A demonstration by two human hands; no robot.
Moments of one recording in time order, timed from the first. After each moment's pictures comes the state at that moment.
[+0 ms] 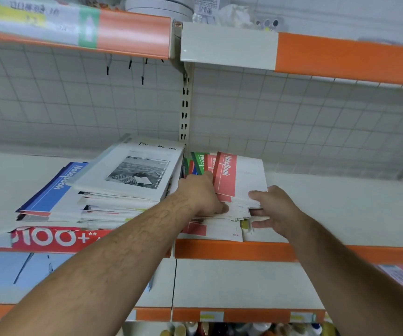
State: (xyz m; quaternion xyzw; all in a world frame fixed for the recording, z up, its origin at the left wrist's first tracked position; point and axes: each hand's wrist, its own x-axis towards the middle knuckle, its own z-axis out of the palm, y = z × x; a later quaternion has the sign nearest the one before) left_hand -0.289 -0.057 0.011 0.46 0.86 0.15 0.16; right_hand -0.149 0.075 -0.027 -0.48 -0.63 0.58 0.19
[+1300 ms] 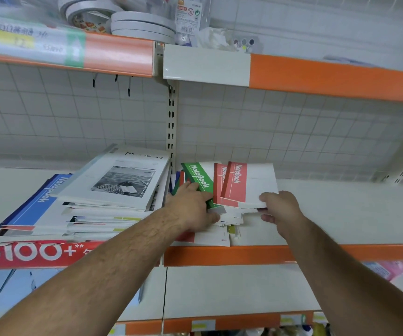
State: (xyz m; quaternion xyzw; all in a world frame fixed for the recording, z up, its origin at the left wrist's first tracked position) left_hand -0.280 -0.063 0.006 0.55 0.82 0.06 0.10; right_hand -0.117 0.087 -0.014 -0.53 -0.56 0.53 0.35
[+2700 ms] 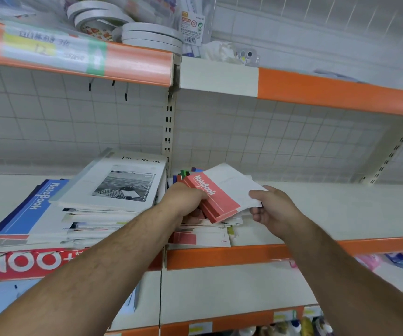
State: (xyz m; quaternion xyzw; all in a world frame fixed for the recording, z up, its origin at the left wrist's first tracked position) left_hand -0.289 -0.082 0.026 0.28 0.73 0.51 0.37; right_hand -0.121 0.040 0.019 -0.44 -0.55 0.64 0.32
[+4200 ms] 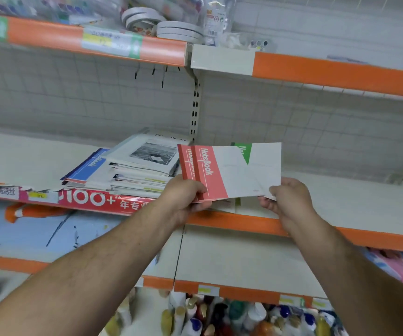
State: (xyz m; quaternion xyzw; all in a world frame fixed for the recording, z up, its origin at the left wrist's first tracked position) left_hand -0.215 -0.160 0.019 0.13 0.60 0.70 0.36; right_hand -0.067 -0.013 0.019 -0.40 -0.58 0.61 0.37
